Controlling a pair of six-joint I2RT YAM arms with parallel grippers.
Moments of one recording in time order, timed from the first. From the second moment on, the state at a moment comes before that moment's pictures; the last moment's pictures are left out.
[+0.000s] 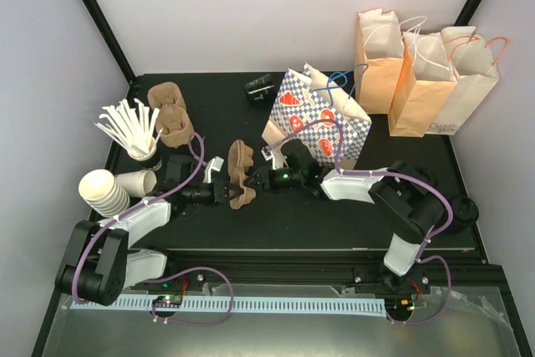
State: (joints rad) left arm -0.23 1.19 0.37 0.08 0.92 -0.59; right arm 0.80 1.75 0.87 0.31 -0.60 0.88
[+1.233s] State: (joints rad) left arm -0.22 1.03 0.36 0.05 0.90 -0.61; right arm 0.80 1.80 0.95 0.21 -0.60 0.82
